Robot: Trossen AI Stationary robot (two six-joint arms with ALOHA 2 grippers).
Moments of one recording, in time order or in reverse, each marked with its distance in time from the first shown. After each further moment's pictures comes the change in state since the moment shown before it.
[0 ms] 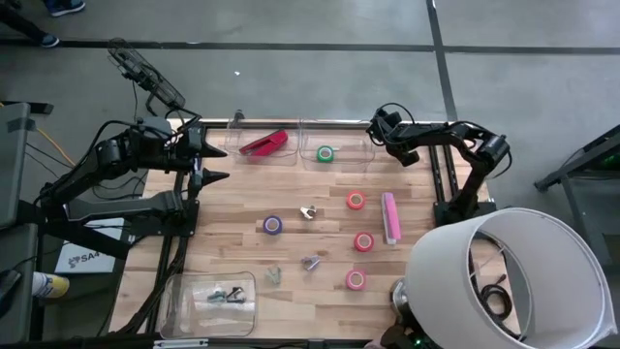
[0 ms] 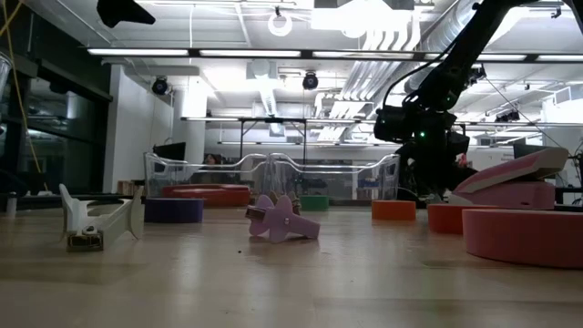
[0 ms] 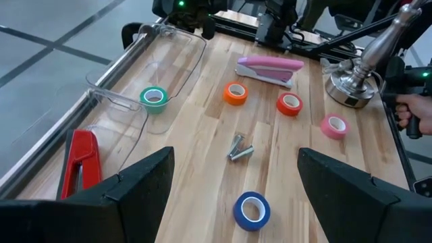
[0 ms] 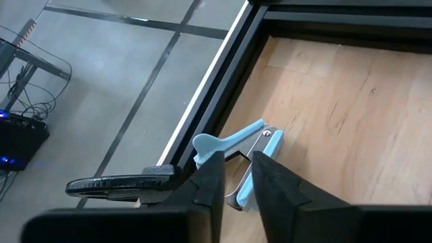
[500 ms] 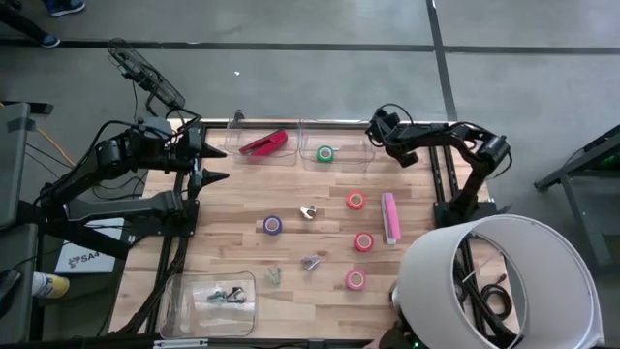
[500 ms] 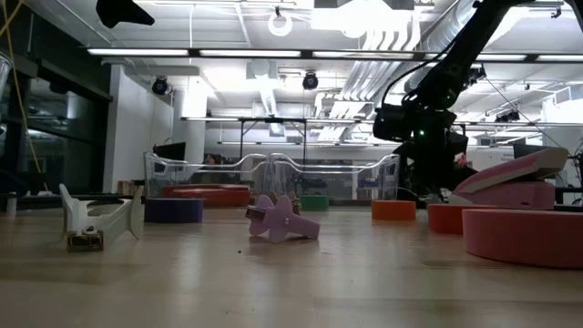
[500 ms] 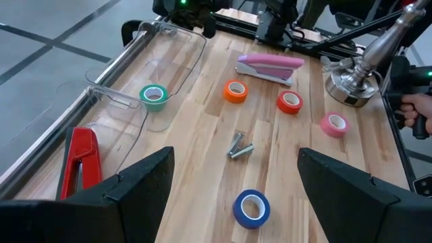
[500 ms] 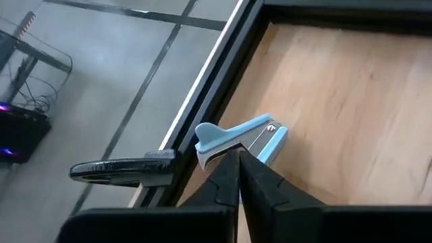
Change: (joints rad) left arm 0.000 0.000 0.000 -0.007 0.001 0.000; right arm 0.022 -0.010 -0.001 -0.005 -0.021 0.015
